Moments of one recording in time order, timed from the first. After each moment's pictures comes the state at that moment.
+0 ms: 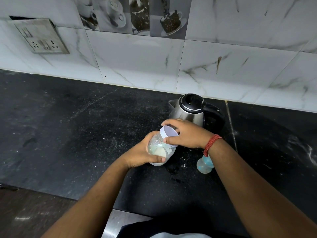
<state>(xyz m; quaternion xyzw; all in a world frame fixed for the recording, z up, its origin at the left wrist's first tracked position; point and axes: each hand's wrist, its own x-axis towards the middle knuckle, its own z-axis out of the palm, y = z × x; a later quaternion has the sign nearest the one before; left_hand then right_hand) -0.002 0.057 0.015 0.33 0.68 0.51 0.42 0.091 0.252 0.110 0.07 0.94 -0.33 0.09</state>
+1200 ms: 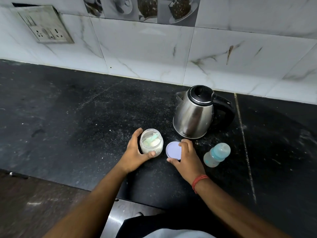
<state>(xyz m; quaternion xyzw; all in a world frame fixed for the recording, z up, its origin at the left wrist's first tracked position) 0.005 0.006 -0.033 0.25 0.79 0.50 0.25 0.149 0.197 -0.049 0.23 0.93 -0.28 -0.09</state>
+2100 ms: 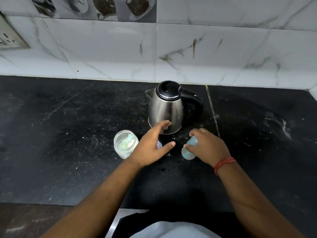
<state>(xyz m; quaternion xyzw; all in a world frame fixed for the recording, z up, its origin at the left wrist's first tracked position) 0.058 0.122 0.017 0.47 0.73 0.45 0.21 0.214 0.292 0.048 0.33 0.93 -0.16 0.03</state>
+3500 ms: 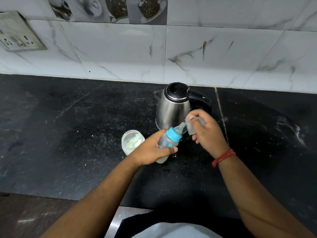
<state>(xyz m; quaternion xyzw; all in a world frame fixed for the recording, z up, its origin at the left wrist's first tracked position) 0.053 0.109 0.030 0.35 0.66 0.51 0.42 0.174 0.276 0.086 0.28 0.77 -0.53 -0.21</state>
